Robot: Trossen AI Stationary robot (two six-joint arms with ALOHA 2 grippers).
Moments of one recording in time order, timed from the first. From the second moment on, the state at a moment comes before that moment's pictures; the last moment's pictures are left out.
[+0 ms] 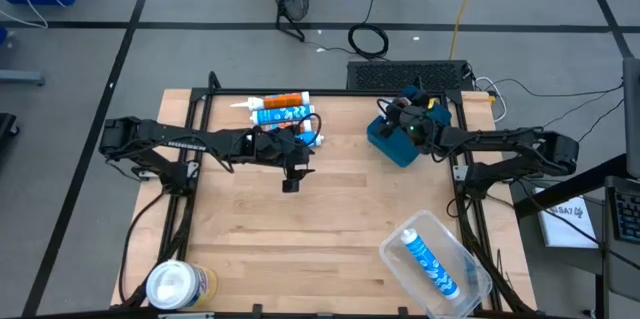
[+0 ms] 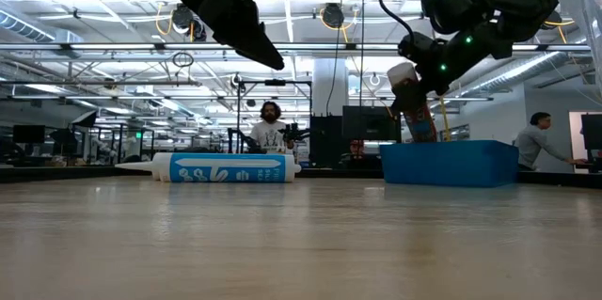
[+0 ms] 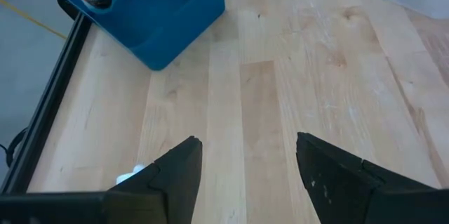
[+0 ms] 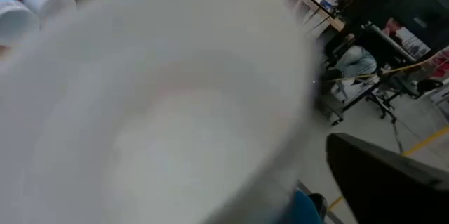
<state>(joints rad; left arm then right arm) 0.06 1.46 1.00 -0.21 -0.07 0.20 -0.43 1.24 0.51 0.35 0.73 -0.28</state>
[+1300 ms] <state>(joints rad) 0.06 1.46 1.00 -0.21 -0.07 0.20 -0.34 1.24 0.51 0.37 0.68 -0.08</state>
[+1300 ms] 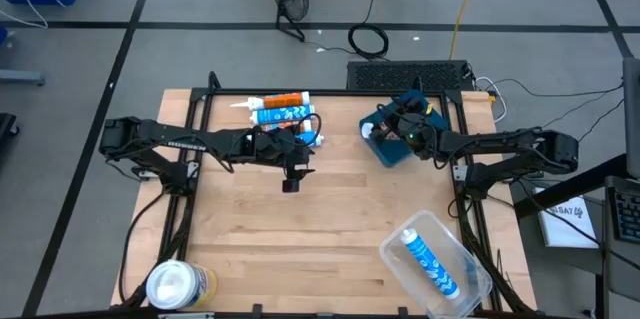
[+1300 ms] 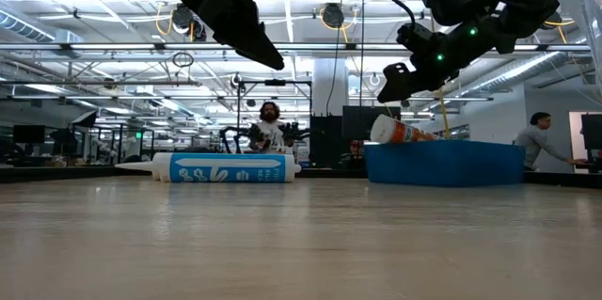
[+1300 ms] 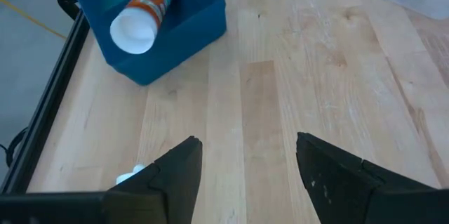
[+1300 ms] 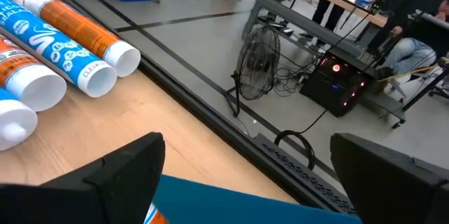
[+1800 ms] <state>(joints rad) 0.06 1.46 1.00 -0.21 -0.07 0.20 -0.32 1.24 0.51 0.38 0.45 0.03</state>
